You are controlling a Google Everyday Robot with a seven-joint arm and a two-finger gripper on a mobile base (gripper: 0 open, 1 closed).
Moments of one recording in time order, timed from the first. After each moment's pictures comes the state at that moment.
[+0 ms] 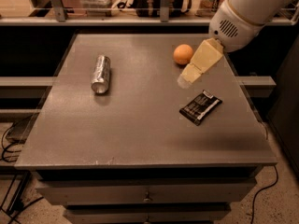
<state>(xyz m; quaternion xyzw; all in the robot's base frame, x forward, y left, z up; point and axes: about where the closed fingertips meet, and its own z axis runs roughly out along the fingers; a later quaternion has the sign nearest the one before) 0.532 -0.124 0.959 -0.42 0.88 0.08 0.18</state>
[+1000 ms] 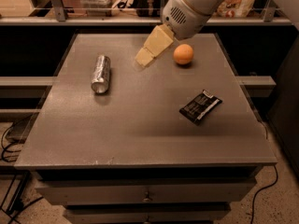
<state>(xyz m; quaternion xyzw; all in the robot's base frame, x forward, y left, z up) 0.569 -0.022 0.964 -0.44 0.86 0.15 0.20</state>
